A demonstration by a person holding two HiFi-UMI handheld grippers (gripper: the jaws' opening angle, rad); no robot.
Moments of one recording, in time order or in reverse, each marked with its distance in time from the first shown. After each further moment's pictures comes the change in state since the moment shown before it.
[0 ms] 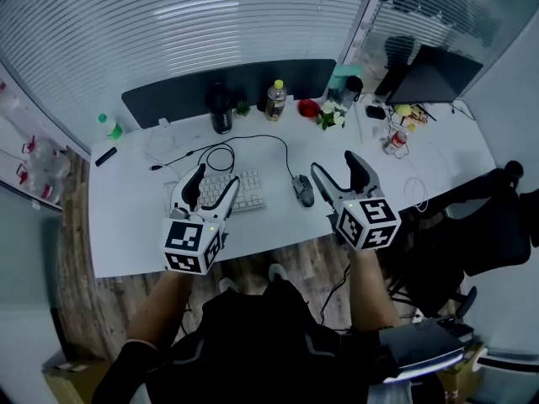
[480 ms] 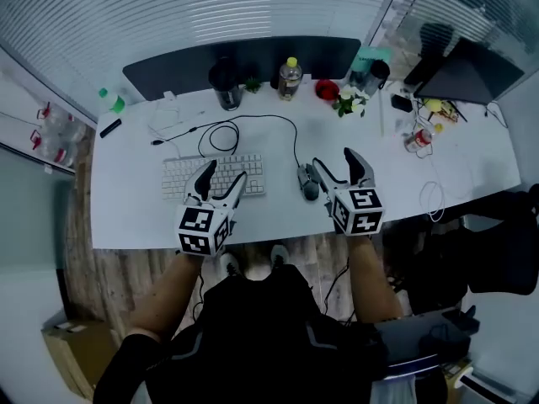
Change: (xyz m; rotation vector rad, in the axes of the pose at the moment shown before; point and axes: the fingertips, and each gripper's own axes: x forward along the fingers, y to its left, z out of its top) left arm 0.065 -0.011 -0.087 -0.085 0.177 0.093; right arm 0.069 -0.057 -0.102 -0.003 0.174 0.079
